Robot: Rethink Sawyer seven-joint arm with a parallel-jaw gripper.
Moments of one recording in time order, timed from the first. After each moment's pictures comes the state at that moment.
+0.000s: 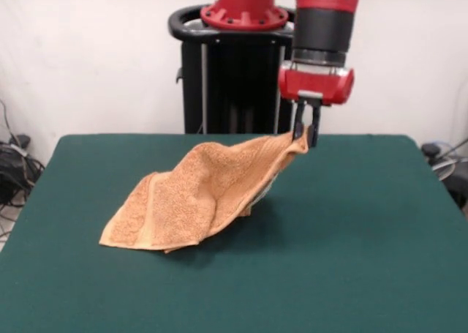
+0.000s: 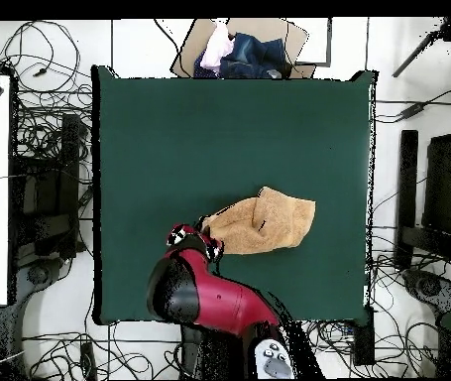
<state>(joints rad) -0.14 -0.84 0.00 2.22 0.14 -0.17 1.90</state>
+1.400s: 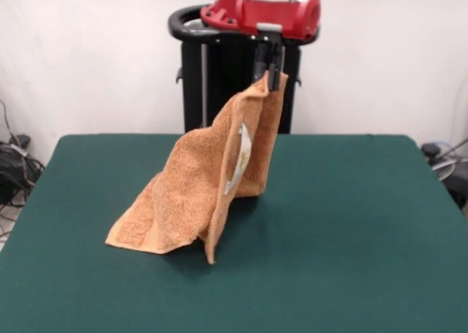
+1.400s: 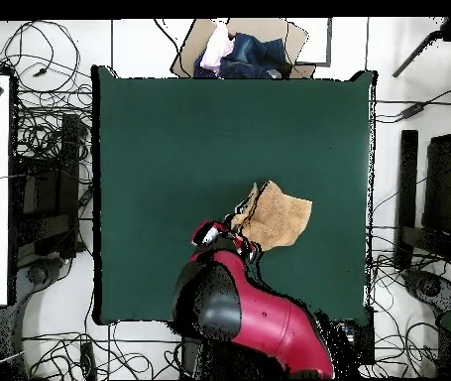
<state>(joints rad) -0.27 -1.10 -0.01 2.22 0.12 0.09 1.90</state>
